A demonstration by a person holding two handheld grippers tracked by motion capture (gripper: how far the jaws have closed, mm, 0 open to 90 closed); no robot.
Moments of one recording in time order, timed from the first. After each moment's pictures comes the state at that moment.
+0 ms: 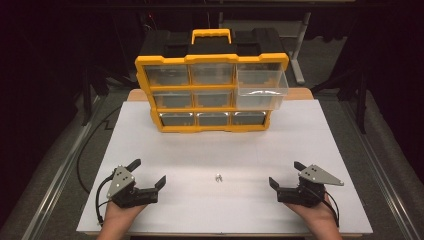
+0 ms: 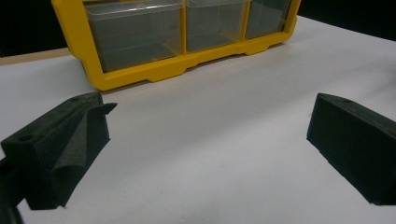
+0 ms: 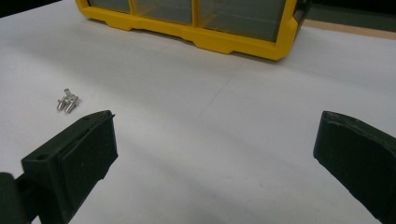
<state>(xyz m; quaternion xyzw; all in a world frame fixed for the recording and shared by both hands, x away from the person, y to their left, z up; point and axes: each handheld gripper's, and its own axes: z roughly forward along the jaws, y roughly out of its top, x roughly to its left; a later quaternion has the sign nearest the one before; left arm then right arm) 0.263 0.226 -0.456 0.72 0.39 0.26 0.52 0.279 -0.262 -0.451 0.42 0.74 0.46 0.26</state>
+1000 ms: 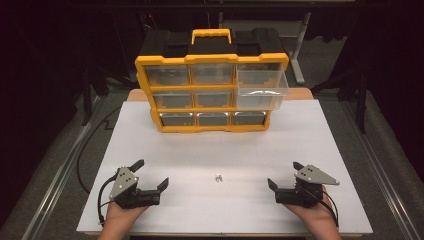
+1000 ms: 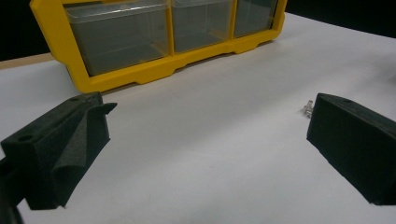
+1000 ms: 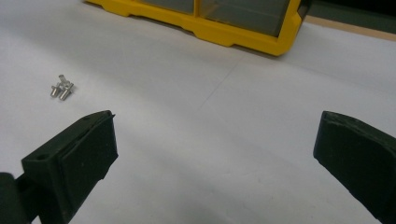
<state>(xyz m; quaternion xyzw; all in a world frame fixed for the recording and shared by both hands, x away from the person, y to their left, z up) 0.262 0.221 -0.456 0.73 0.37 0.25 0.52 0.278 -0.256 -0.449 0.41 0.76 0.43 0.27</state>
